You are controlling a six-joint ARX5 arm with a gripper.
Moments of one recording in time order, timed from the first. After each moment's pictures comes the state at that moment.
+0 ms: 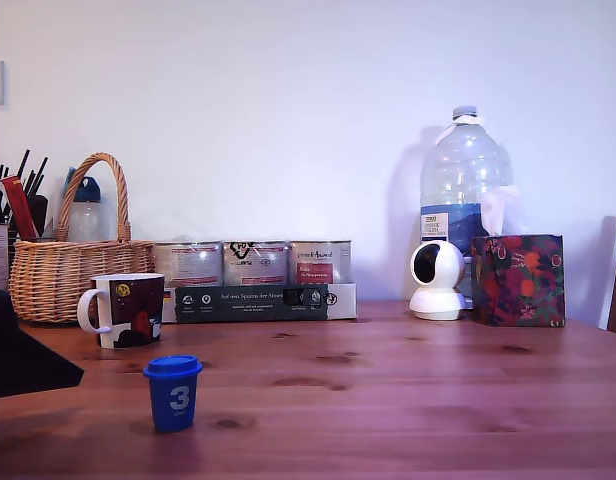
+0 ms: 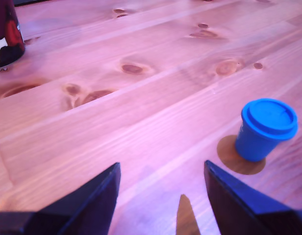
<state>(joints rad) -0.19 1.53 0.10 0.92 0.47 0.11</state>
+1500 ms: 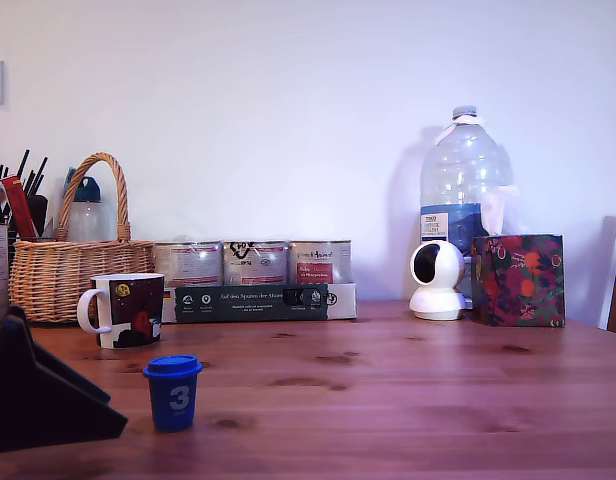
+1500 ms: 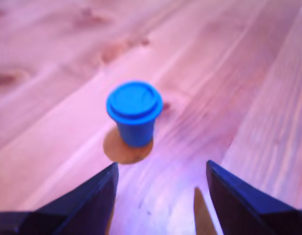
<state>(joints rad) -0.40 1.46 0.14 0.69 0.53 0.27</state>
